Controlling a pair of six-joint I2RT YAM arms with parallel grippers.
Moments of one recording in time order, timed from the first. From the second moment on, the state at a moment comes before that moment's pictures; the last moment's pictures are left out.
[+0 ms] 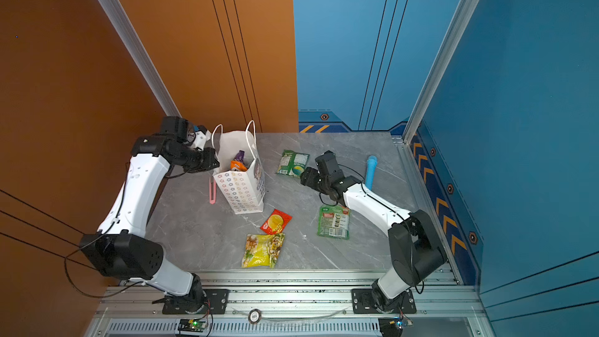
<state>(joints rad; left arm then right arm) 0.01 1.56 1.72 -1.20 0.32 -0.11 0.51 1.59 1.11 -0.23 -0.08 0.81</state>
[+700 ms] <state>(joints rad) 0.01 1.56 1.72 -1.20 0.32 -0.11 0.47 1.99 1.42 -0.21 -0.07 0.78</state>
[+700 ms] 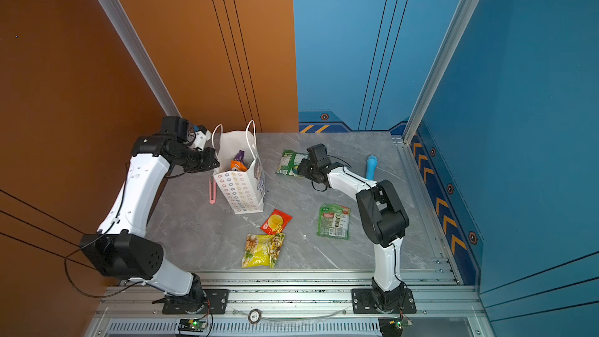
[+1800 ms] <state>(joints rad) 0.01 1.56 1.72 -1.20 0.32 -0.11 0.41 2.37 1.83 -0.29 -0.18 0.77</state>
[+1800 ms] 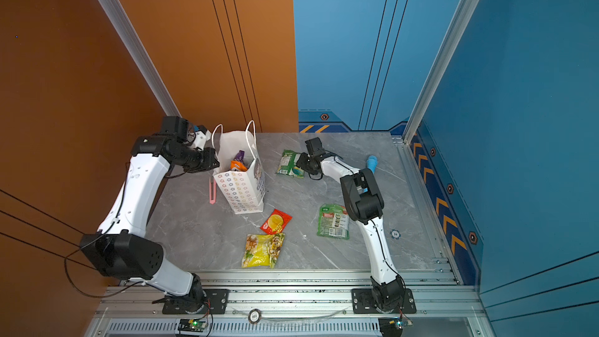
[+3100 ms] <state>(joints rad) 0.01 1.56 1.72 -1.20 0.32 -0.11 0.42 2.10 1.59 -0.27 -0.14 0.77</state>
